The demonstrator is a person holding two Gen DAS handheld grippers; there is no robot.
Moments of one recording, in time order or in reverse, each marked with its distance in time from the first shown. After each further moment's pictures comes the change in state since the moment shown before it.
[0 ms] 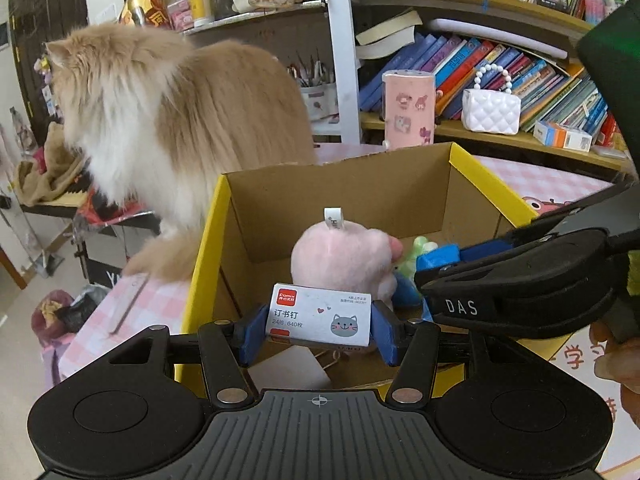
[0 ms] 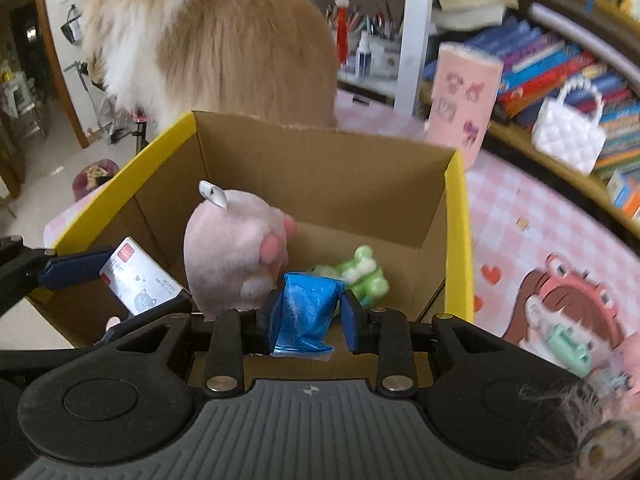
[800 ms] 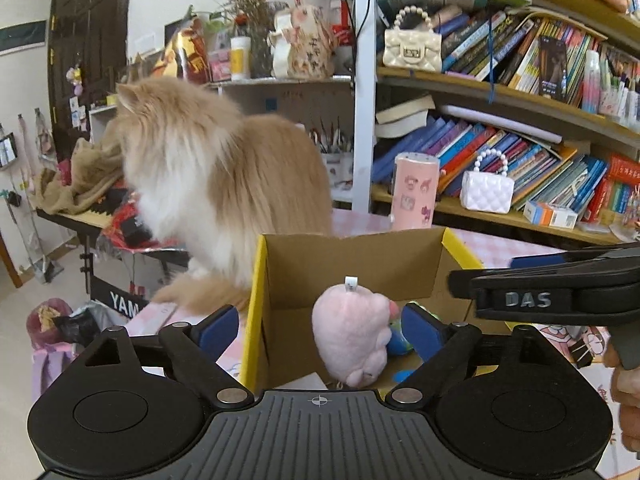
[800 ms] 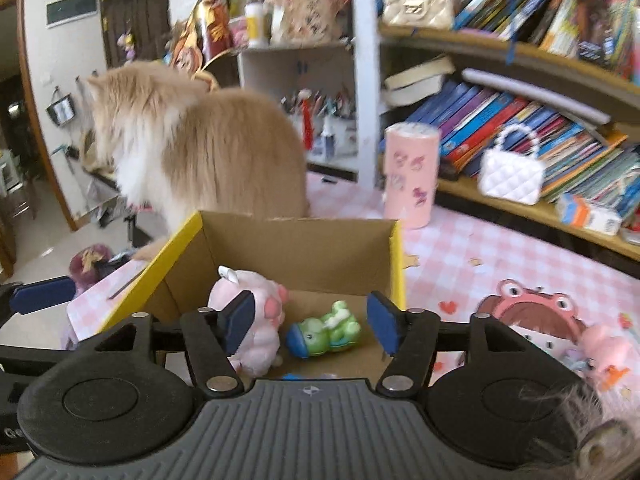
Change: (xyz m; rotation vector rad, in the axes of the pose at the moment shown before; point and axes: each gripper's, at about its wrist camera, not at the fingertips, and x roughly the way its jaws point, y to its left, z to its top) left arm -0.075 0.025 0.000 -0.112 -0.183 -0.014; right arm -0.097 0.004 -0.013 0.102 -0.264 -0.076
